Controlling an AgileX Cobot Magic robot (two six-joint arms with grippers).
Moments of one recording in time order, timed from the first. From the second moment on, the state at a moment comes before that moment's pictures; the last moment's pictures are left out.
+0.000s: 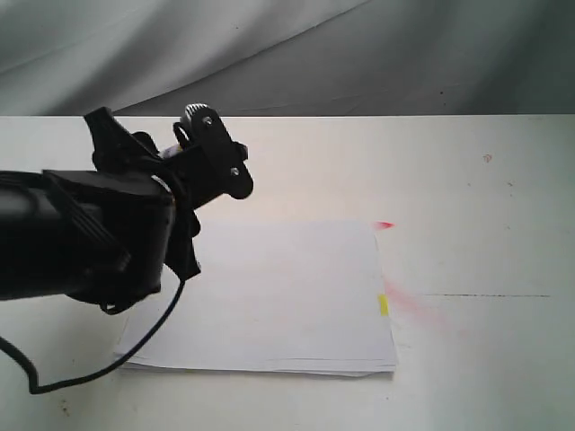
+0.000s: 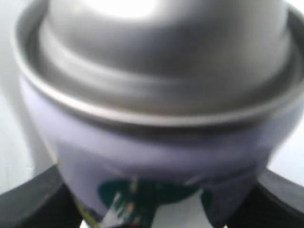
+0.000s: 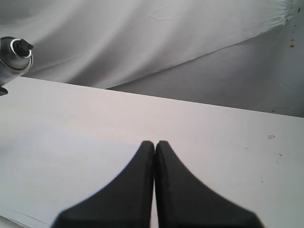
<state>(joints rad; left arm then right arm) -0.73 1.68 -0.93 1.25 0.87 -0.68 0.07 0.00 0.00 0.05 0.17 -0.05</state>
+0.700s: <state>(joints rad) -0.80 1.82 -0.94 1.39 0.97 -0.79 0.07 0.00 0.00 0.05 0.17 -0.05</state>
